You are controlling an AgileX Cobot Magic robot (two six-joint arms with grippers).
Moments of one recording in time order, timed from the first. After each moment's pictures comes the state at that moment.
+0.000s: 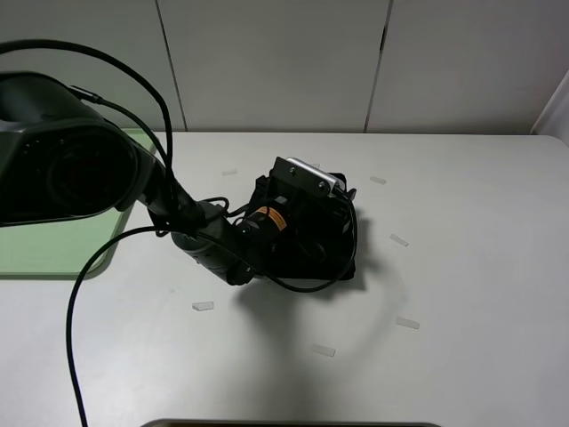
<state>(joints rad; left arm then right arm) -0.75 2.51 -1.19 -0.07 -1.23 0.03 0.36 -0.01 -0.49 0.01 1.03 -0.11</state>
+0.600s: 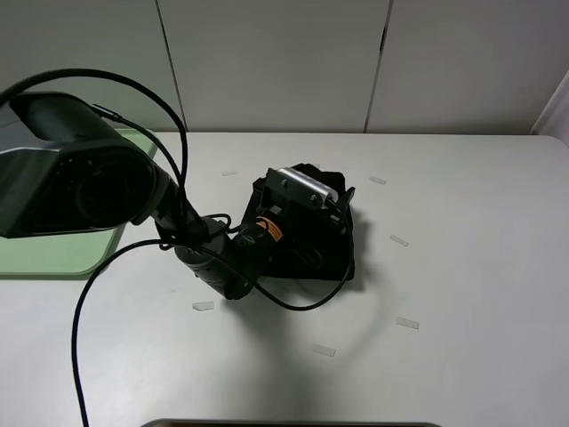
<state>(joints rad) -0.75 2.59 -1.19 -0.07 -1.41 0.03 0.36 -0.01 -0.49 0.01 1.03 -0.11</state>
